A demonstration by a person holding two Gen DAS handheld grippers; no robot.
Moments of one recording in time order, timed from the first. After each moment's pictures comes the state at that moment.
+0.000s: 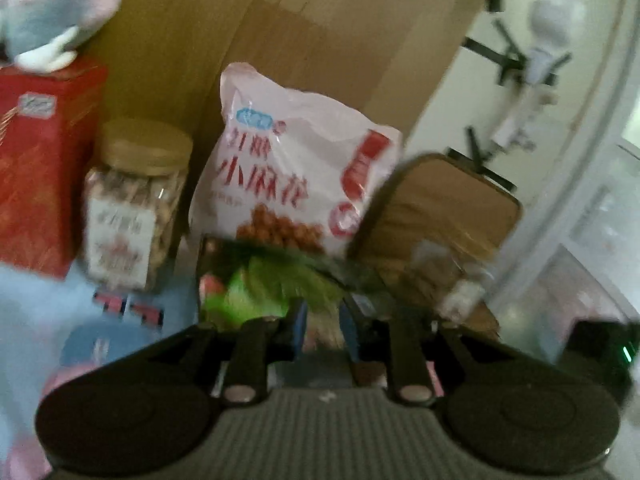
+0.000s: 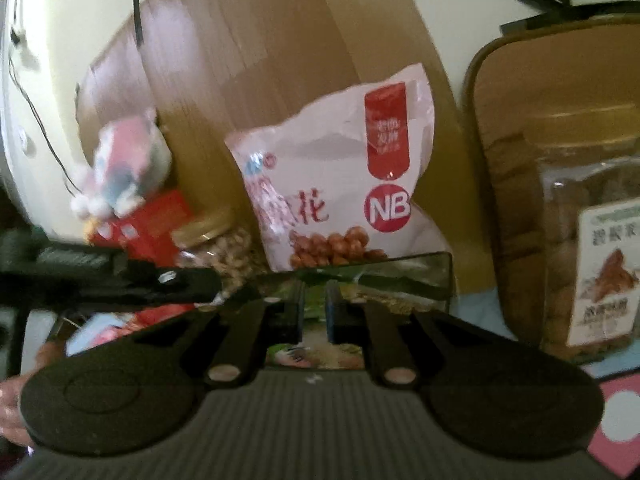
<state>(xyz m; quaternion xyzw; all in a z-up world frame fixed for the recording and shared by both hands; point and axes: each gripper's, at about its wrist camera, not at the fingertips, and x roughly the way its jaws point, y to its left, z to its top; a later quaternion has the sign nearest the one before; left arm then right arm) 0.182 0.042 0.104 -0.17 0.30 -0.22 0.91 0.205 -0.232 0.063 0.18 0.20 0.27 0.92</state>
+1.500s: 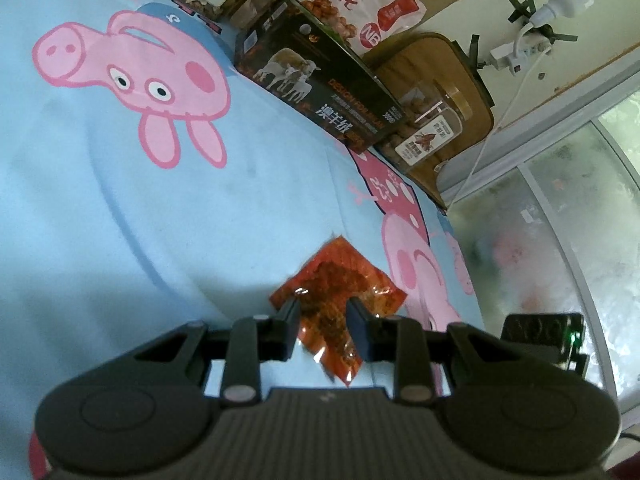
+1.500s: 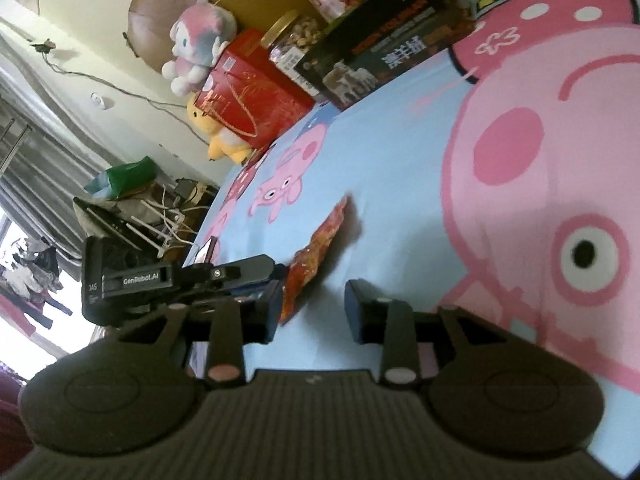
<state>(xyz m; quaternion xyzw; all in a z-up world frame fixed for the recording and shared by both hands) 0.038 0.082 -0.019 -0.31 0.43 -0.27 0.81 0.041 -0.258 -0.022 0.30 0.41 0.38 0.77</state>
